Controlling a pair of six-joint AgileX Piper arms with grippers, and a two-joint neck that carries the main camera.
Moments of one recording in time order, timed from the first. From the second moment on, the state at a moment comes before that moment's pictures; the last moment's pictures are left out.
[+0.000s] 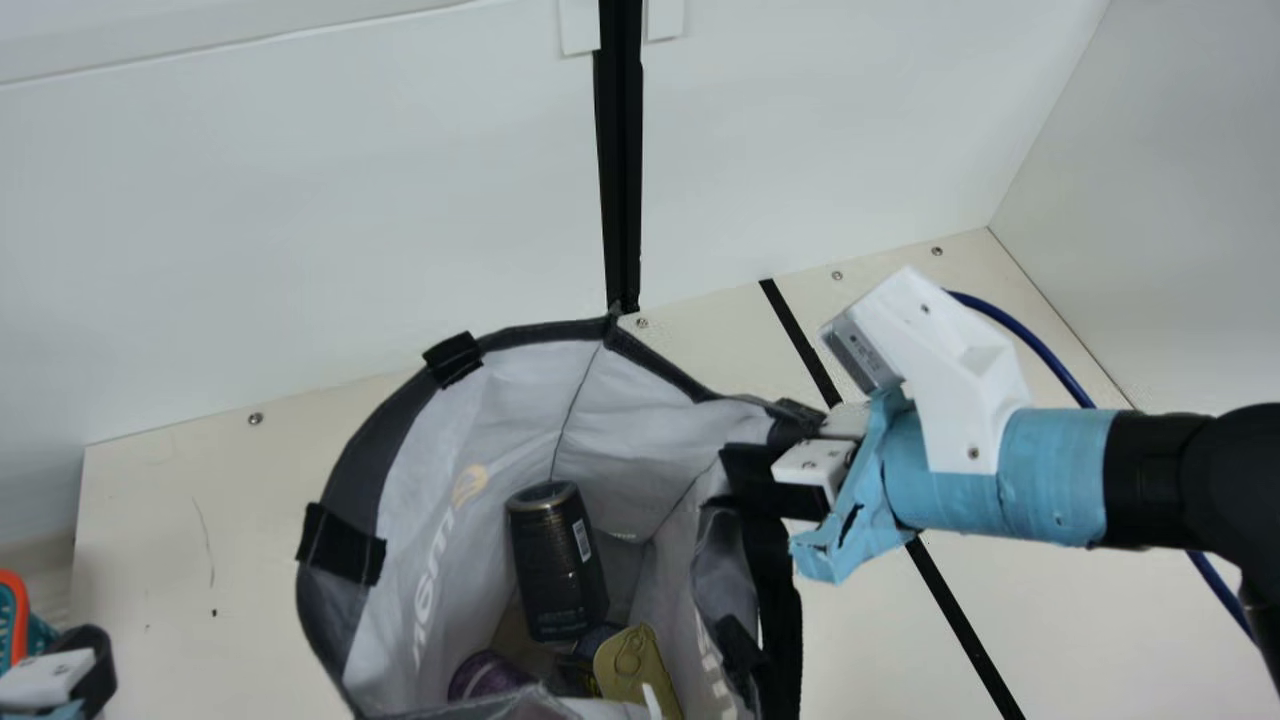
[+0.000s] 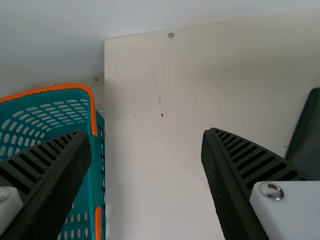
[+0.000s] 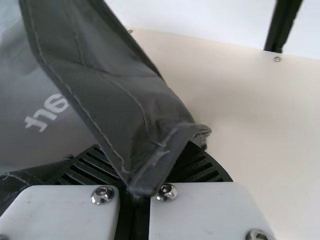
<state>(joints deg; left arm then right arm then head) -19.9 62.5 -71.5 13.7 63.0 -11.9 -8.6 63.2 -74.5 39.9 70.1 -32.6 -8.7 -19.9</state>
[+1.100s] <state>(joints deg) -19.9 62.5 -71.5 13.7 63.0 -11.9 -33.7 70.4 -86.5 38.9 69.9 -37.7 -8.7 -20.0</state>
